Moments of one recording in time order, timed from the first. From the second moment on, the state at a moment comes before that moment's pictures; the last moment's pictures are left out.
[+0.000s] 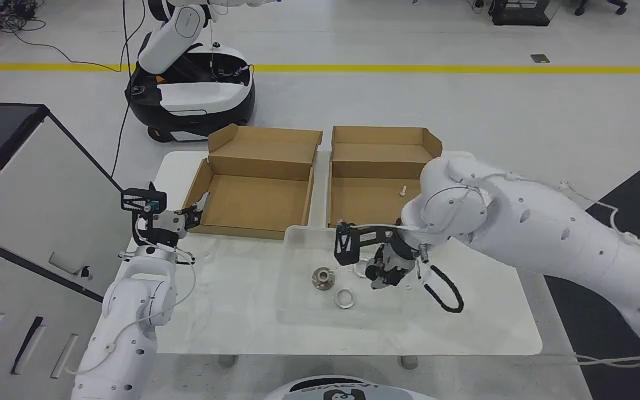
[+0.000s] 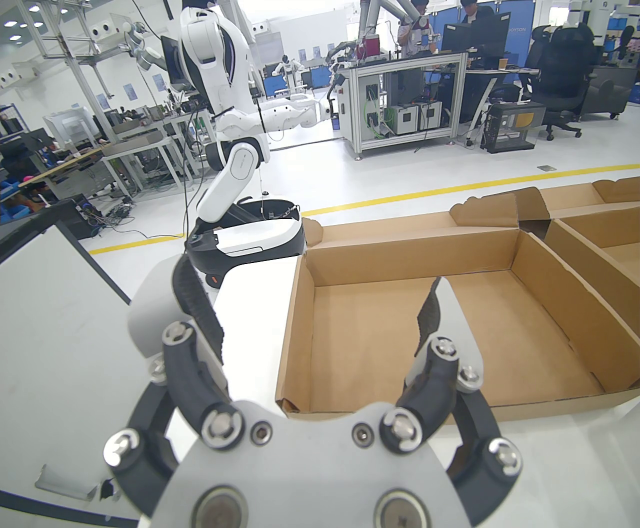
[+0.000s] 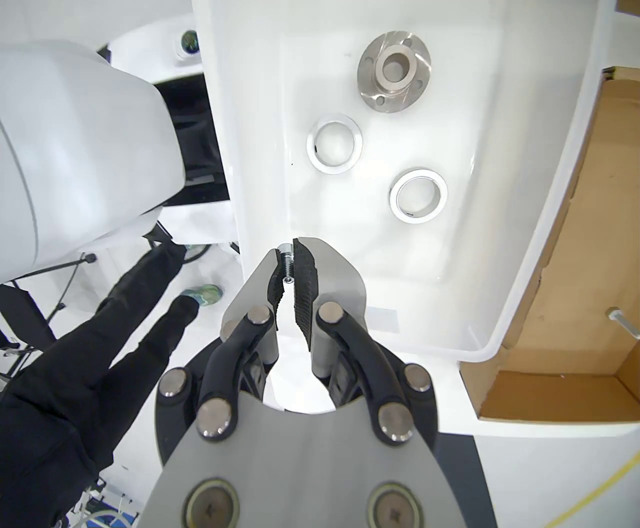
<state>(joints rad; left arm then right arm) 1.73 -1.15 -1.60 -1.80 1.33 0.00 0.00 -0.40 -0.79 0.28 -1.83 0.04 -0.39 1.42</state>
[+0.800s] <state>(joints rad) 1.73 -1.15 -1.60 -1.80 1.33 0.00 0.00 -0.47 -0.66 0.41 -1.81 0.58 -0.72 1.10</state>
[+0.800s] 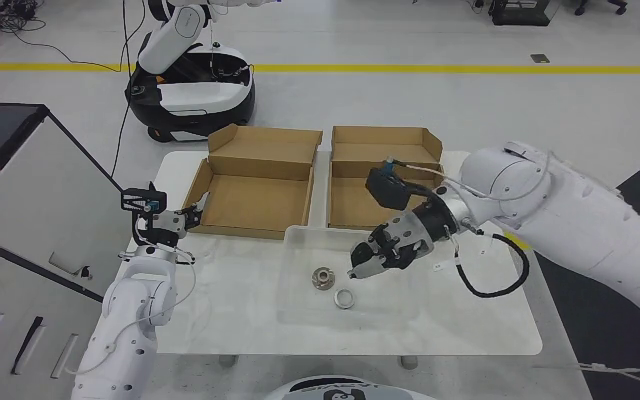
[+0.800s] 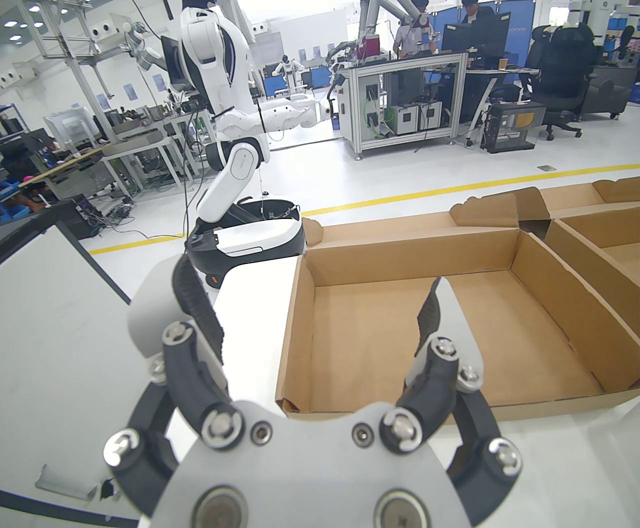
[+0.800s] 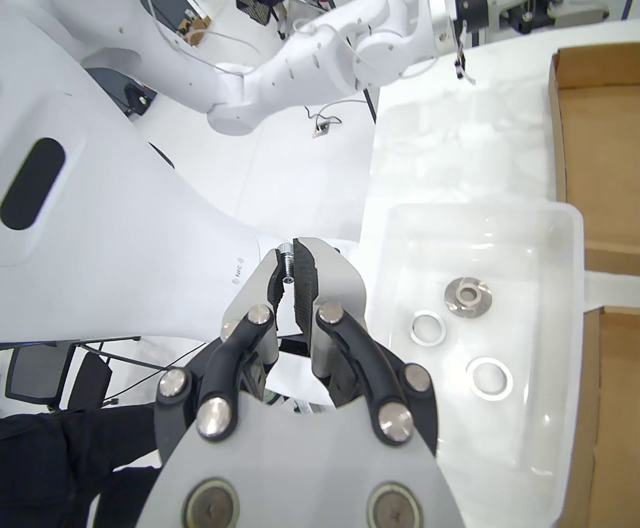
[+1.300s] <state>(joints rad) 1.73 -1.15 -1.60 -1.80 1.33 0.00 0.00 -0.37 -0.73 0.29 -1.78 0.72 -0.88 0.94</state>
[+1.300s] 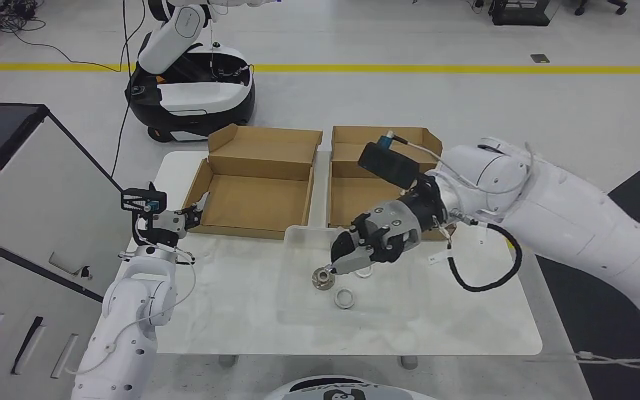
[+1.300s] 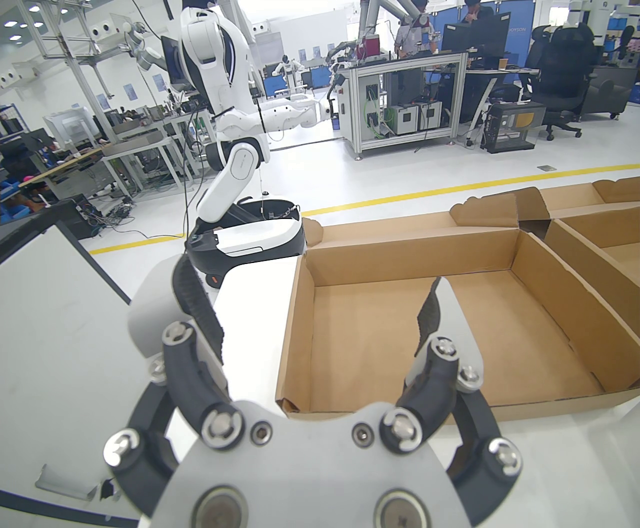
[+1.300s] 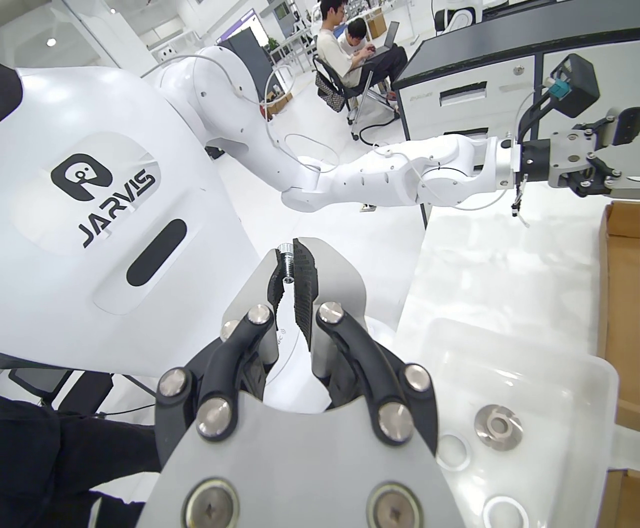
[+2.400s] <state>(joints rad) 1.73 -1.15 -1.60 -1.80 1.33 0.00 0.00 -0.56 -0.70 0.50 -1.96 1.08 -0.94 0.88</state>
